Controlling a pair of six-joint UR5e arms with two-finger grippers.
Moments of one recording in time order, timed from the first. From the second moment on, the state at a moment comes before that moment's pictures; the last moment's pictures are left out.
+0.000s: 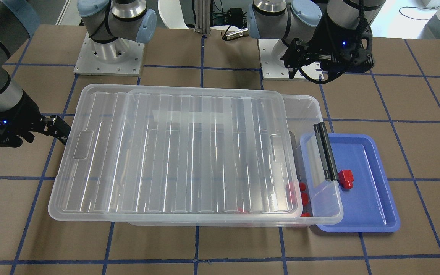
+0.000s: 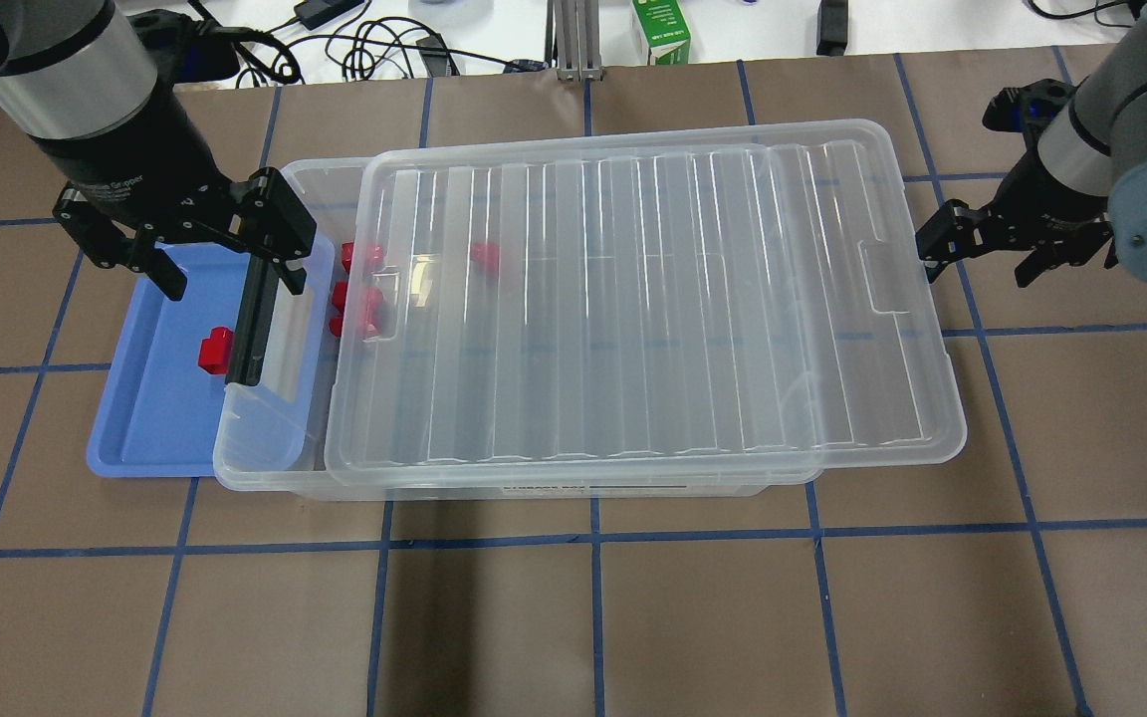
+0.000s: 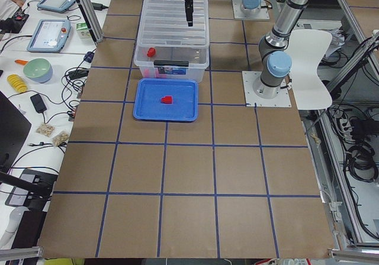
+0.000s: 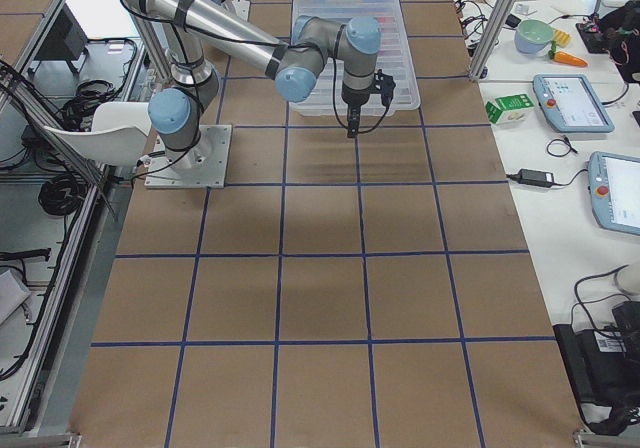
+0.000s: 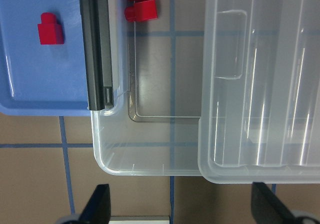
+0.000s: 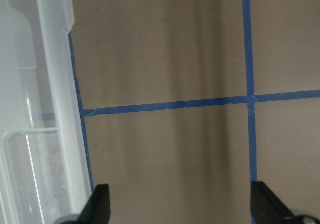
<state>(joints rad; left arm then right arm) -1.55 -1.52 -1.53 -1.77 1.57 0.02 1.29 -1.48 1.84 -1.94 -1.53 -0.20</state>
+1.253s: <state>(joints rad) -1.55 -1.52 -1.53 -1.77 1.57 0.00 1.46 -1.48 1.82 -1.97 -1.54 -0.03</state>
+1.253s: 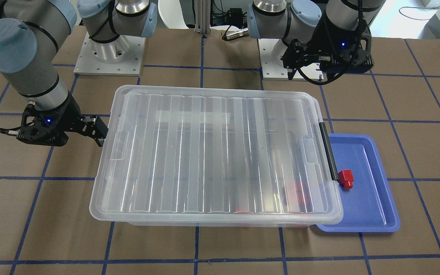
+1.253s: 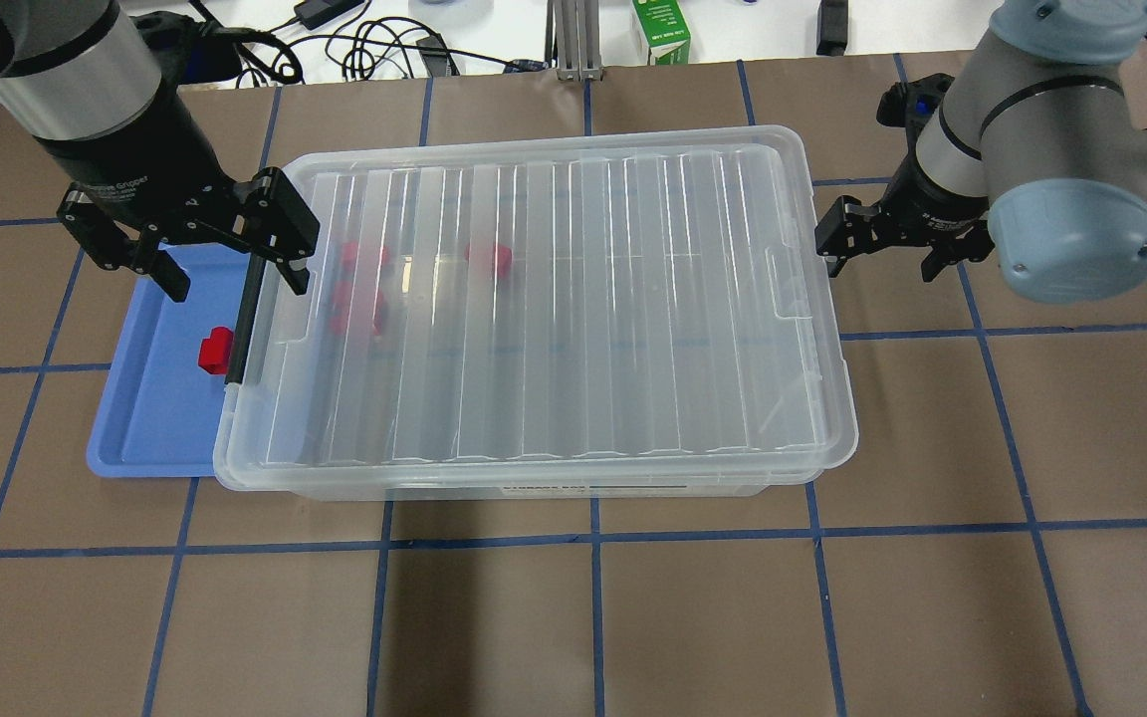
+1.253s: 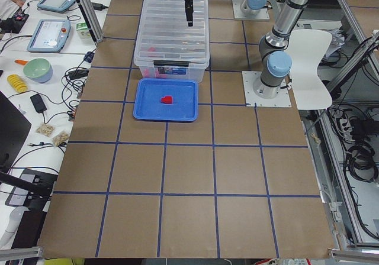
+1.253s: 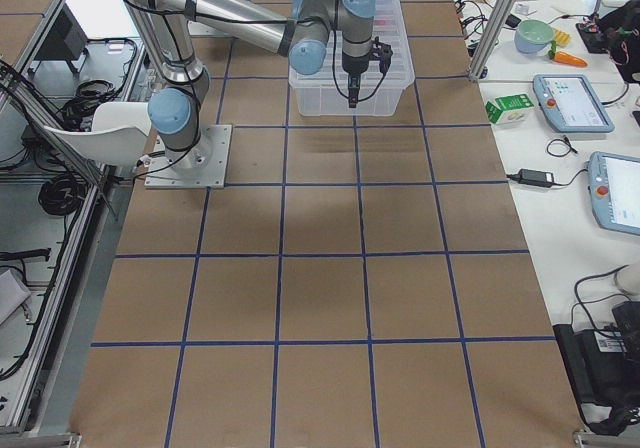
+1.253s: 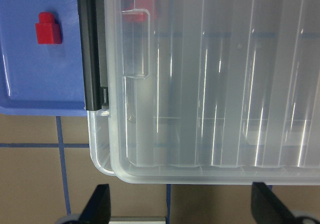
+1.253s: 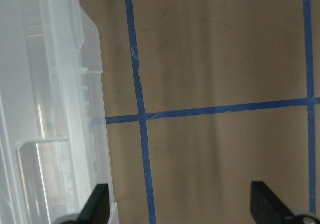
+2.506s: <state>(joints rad) -1.55 -1.52 -1.53 -1.77 1.57 0.02 1.66 -1.58 1.57 -1.71 -1.57 0.18</state>
